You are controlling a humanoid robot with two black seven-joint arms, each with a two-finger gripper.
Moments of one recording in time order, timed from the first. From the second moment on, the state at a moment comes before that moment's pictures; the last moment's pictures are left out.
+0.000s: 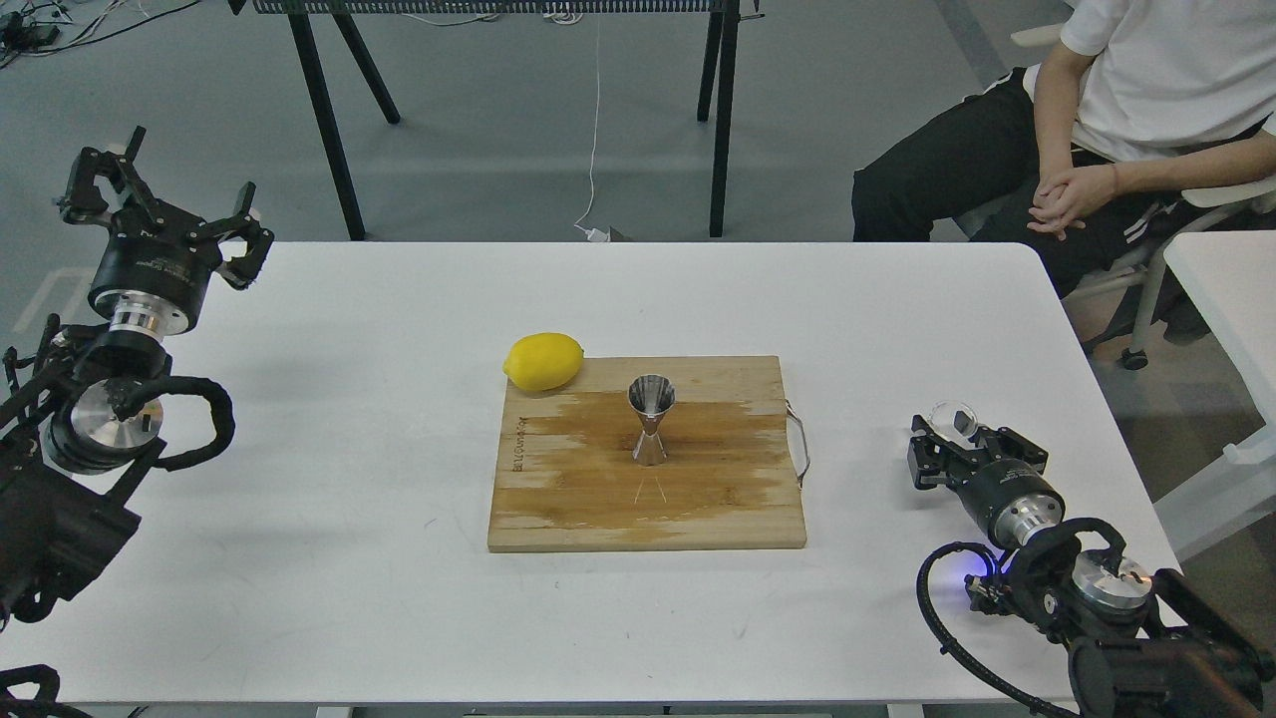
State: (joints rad) left arm -0.57 0.43 -1.02 -0.74 -0.04 -0.37 -0.38; right arm 0.27 -0.17 1.18 0.68 0.59 0.19 -0.16
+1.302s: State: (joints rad) left arm -0.56 0.44 -1.02 -0.74 -0.04 -0.37 -0.39; right arm 0.26 -0.17 1.19 0.72 0.59 0.19 -0.13
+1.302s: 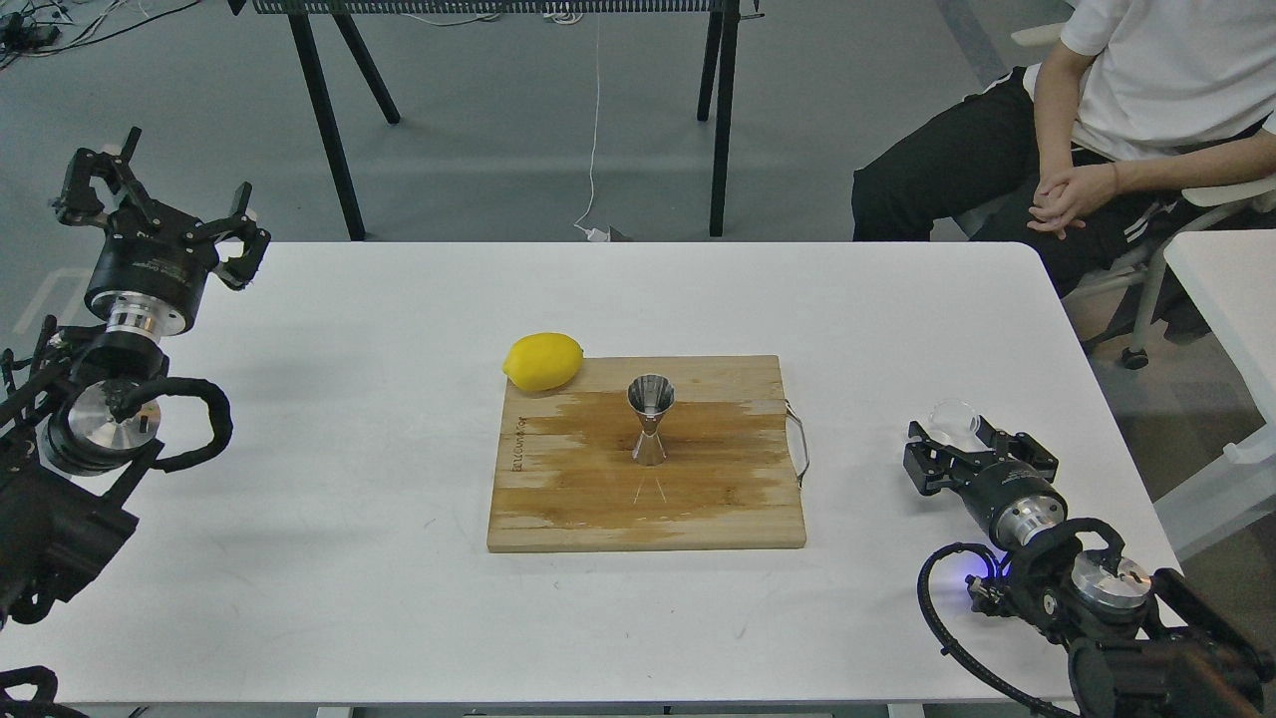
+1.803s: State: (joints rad) left arm -0.56 0.44 -1.03 -0.74 -0.04 -0.37 -0.39; right arm 0.24 -0.32 1.19 1.01 0.57 0.28 -0.13
